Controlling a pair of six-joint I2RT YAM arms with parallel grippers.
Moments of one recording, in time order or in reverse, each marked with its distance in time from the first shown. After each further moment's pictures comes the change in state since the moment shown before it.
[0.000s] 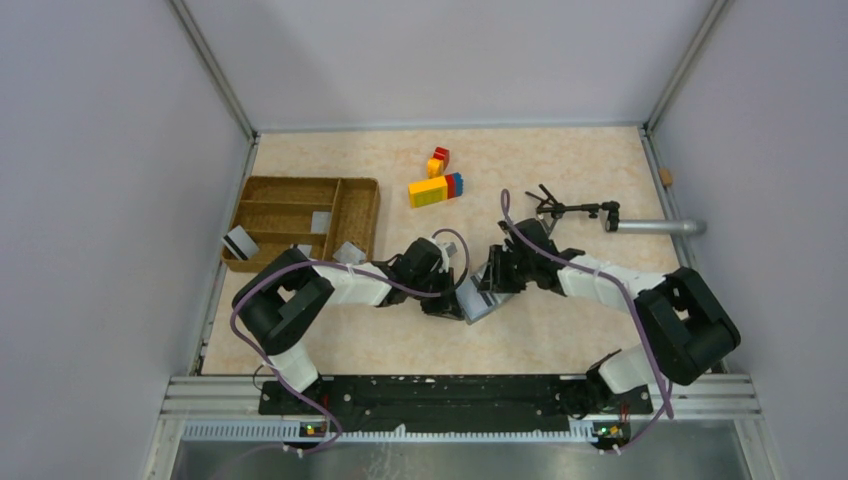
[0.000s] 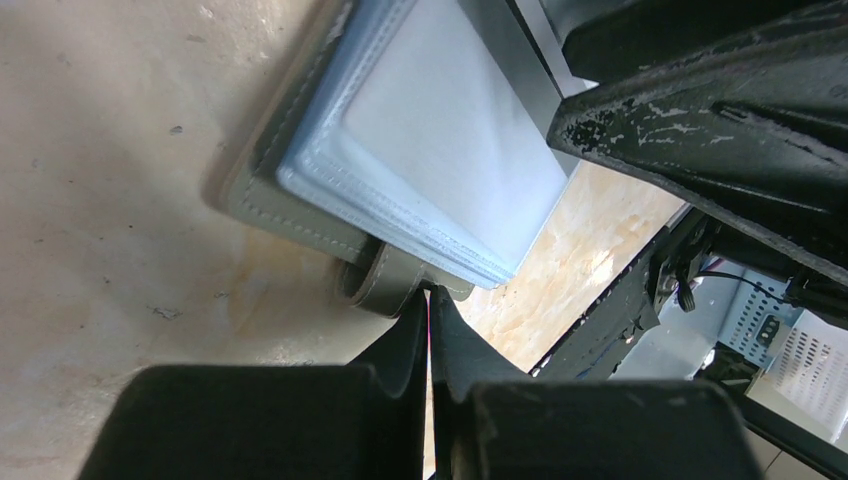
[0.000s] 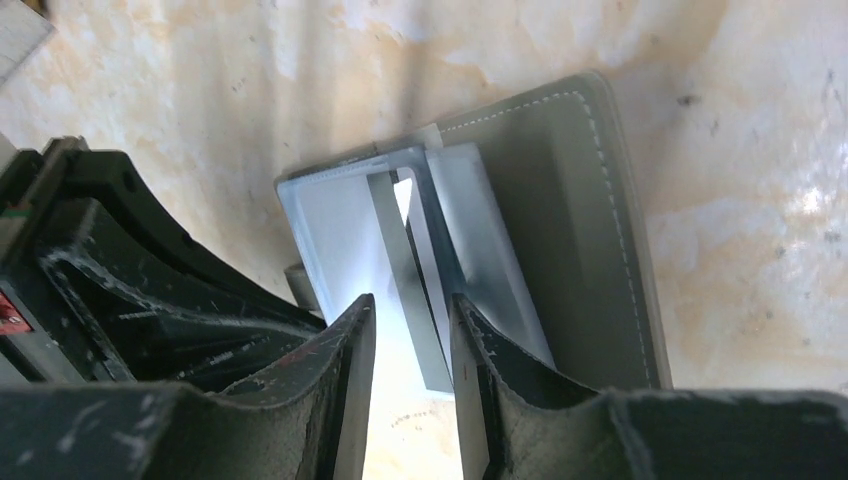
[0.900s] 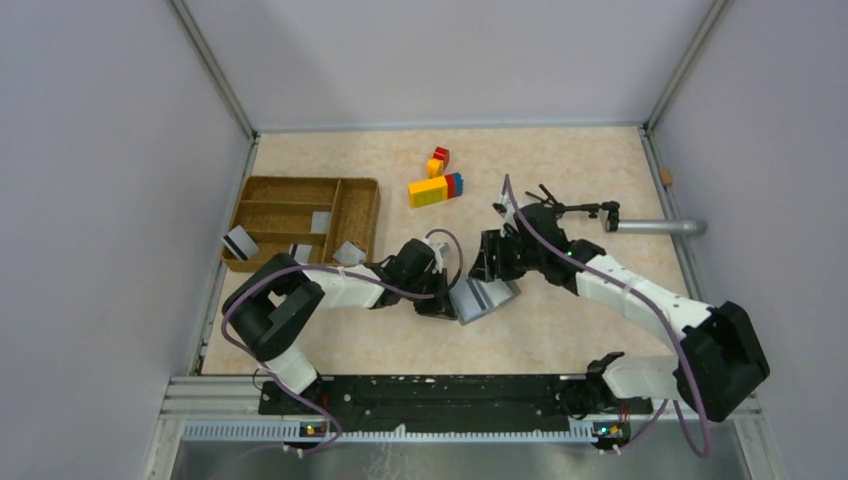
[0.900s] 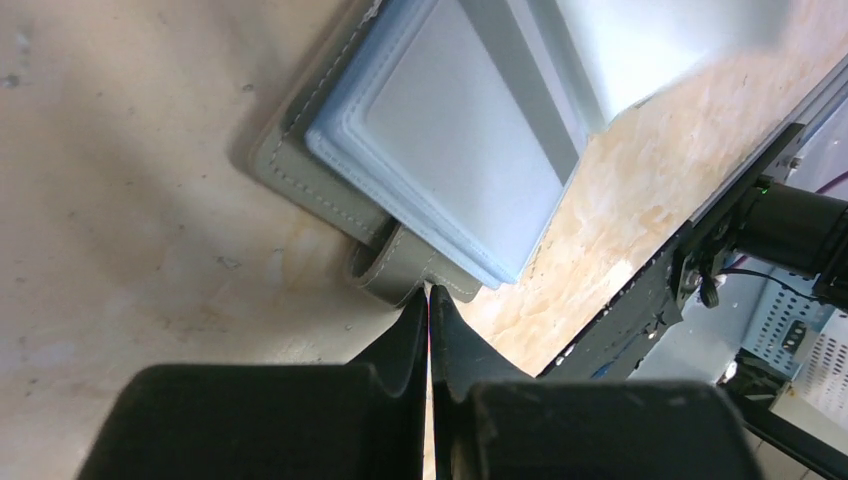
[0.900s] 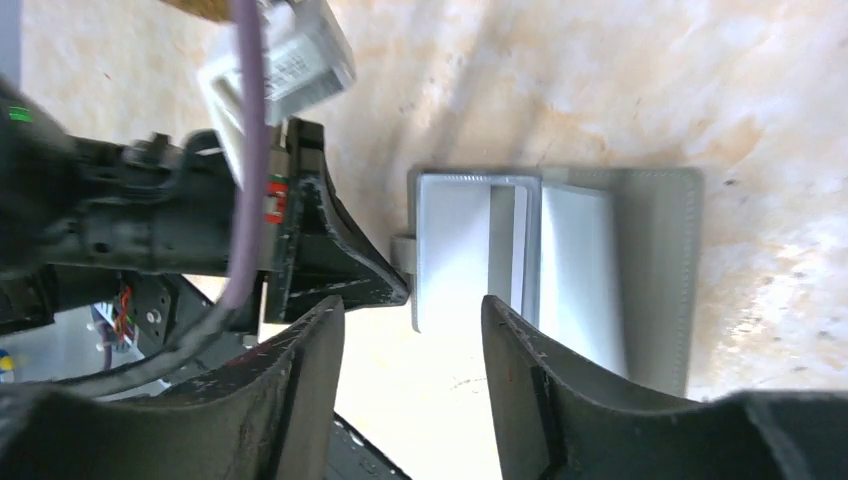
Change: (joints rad) left arm 0.024 -0.046 -0.039 -0.014 -0.017 0.032; right arm 0.054 -0.150 0.124 -0.143 -0.019 -0.118
